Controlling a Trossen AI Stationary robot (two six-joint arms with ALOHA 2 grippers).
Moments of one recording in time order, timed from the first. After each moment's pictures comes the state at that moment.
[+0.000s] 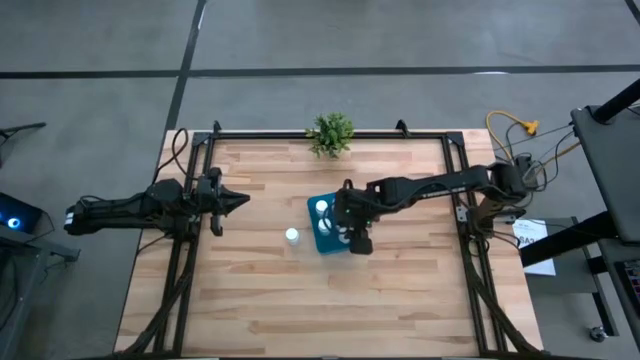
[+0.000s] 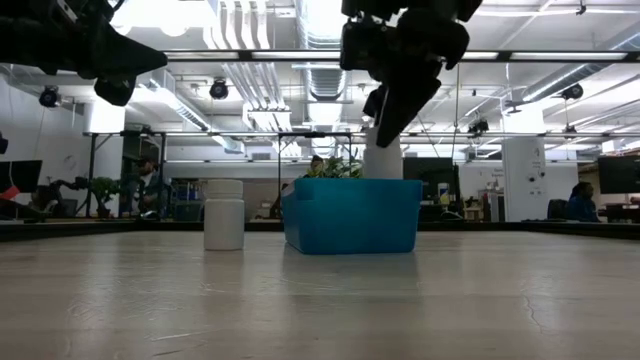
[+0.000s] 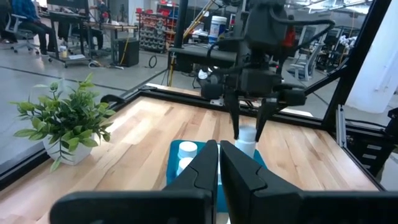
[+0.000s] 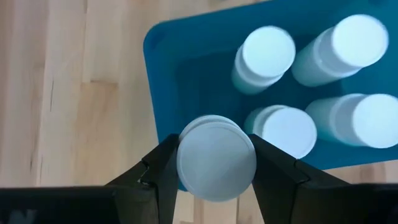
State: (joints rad) left arm 0.04 0.22 0.26 -0.11 -0.11 -0.15; right arm 0.02 1.74 1.32 -0.72 -0.11 0.05
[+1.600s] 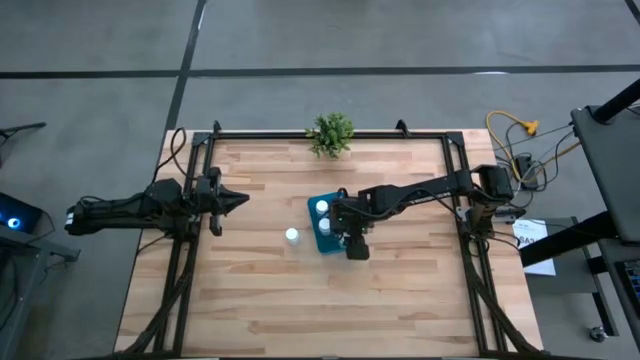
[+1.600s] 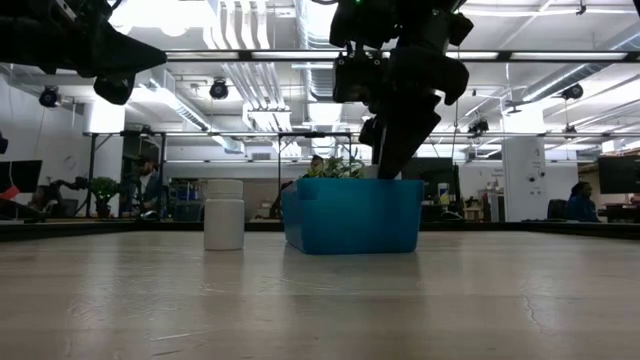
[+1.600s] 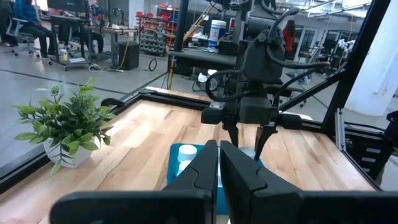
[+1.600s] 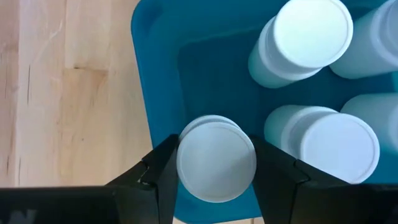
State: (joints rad) left arm 0.04 0.21 0.26 -0.11 -0.11 -0.15; right arm 0.04 1.84 1.30 -0.67 -0.13 0.05
